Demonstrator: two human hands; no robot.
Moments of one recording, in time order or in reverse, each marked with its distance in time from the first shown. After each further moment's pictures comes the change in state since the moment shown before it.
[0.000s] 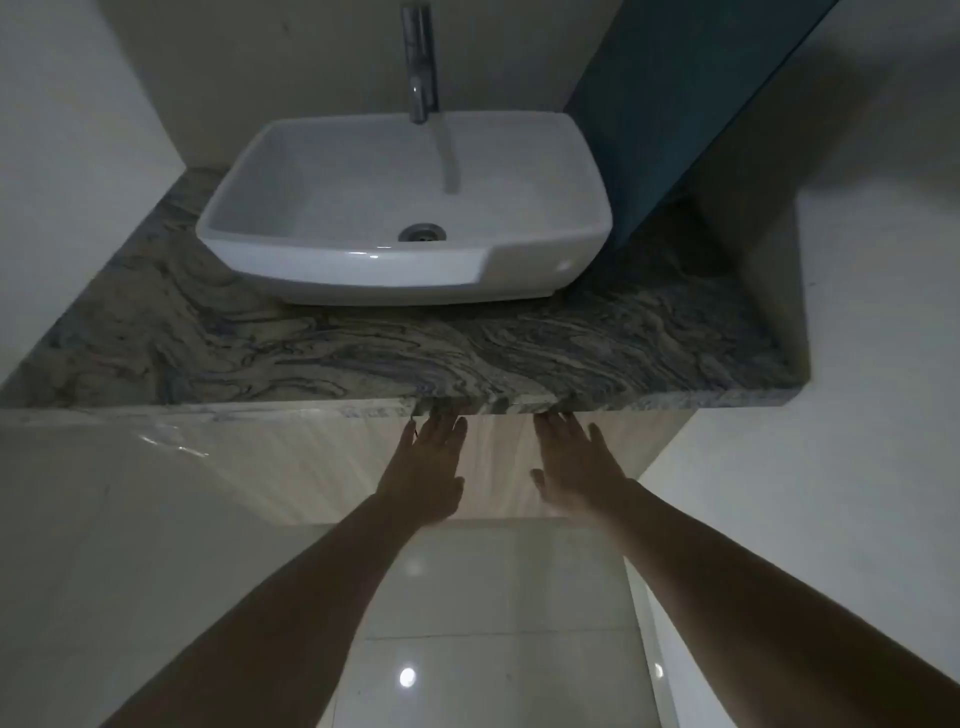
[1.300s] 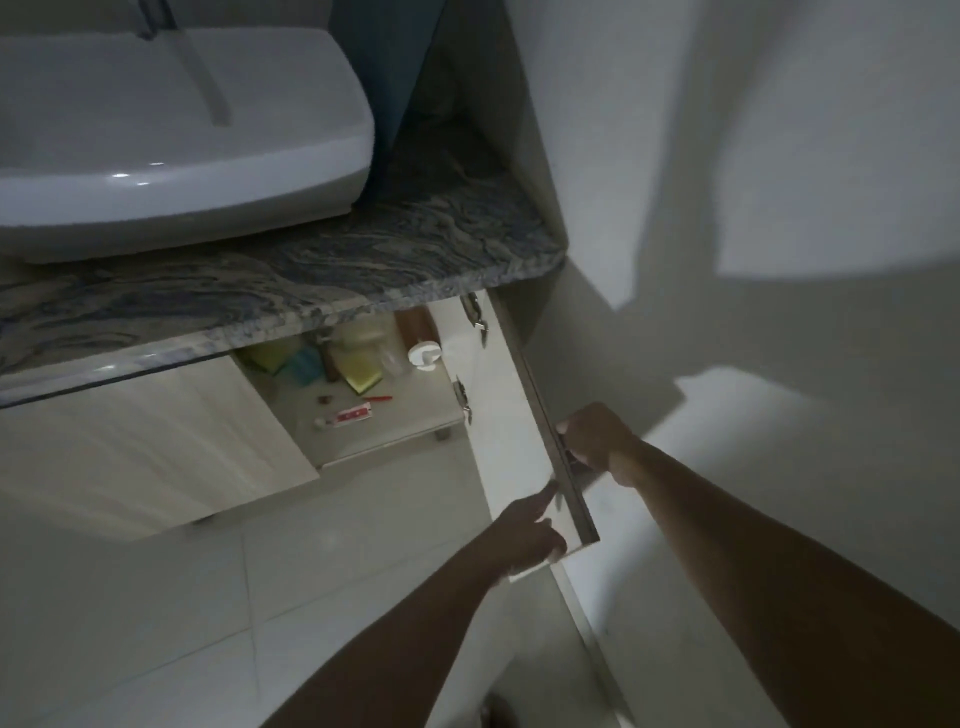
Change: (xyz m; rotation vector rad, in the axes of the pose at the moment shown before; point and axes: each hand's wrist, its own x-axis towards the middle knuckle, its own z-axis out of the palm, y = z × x) left_hand -0.114 0.269 0.038 -1.149 -0.784 -0.010; right_hand -0.206 0.110 0.033 0.931 -0.023 0.764
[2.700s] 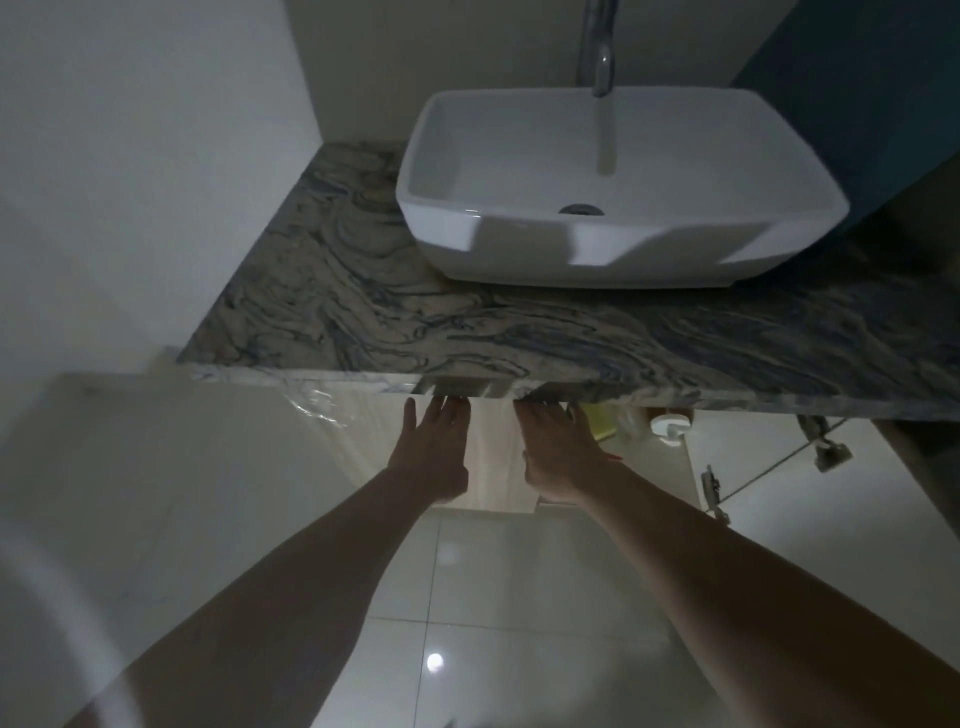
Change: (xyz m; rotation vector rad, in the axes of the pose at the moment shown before) left_hand -0.144 -0.151 -0.390 1.066 0.835 -0.199; right_hand 0.006 -0.293 0.293 -0.942 0.025 -0.920
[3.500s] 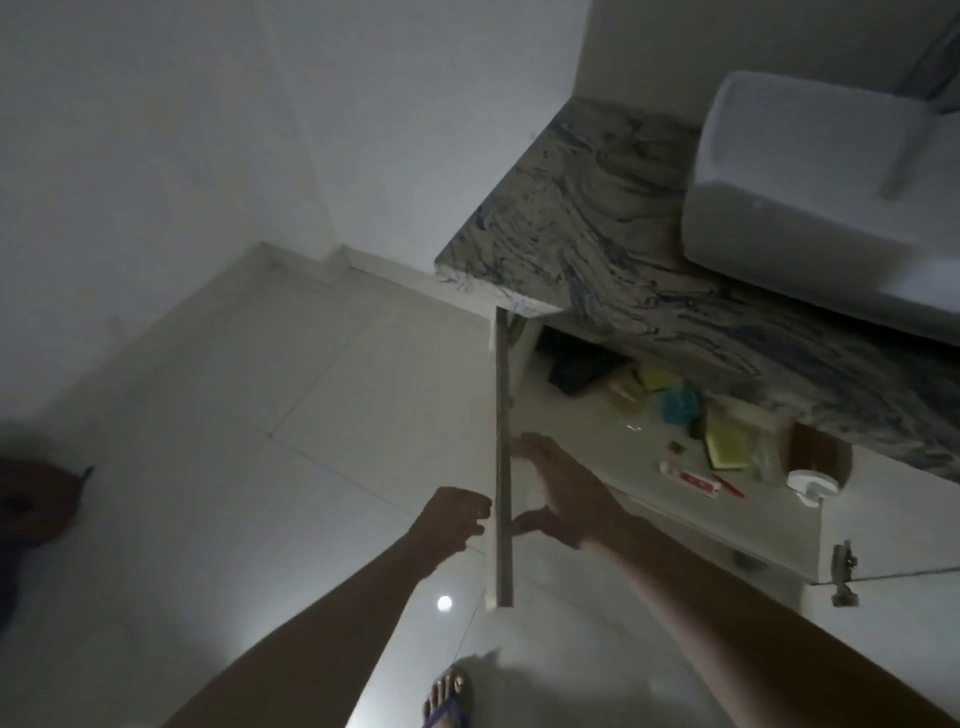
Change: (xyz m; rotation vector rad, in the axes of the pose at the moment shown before) left_hand -0.201 -0.097 0.072 -1.525 -0.145 -0.770; right_hand -0.042 -0.180 0.047 0.351 -0.229 -0.490
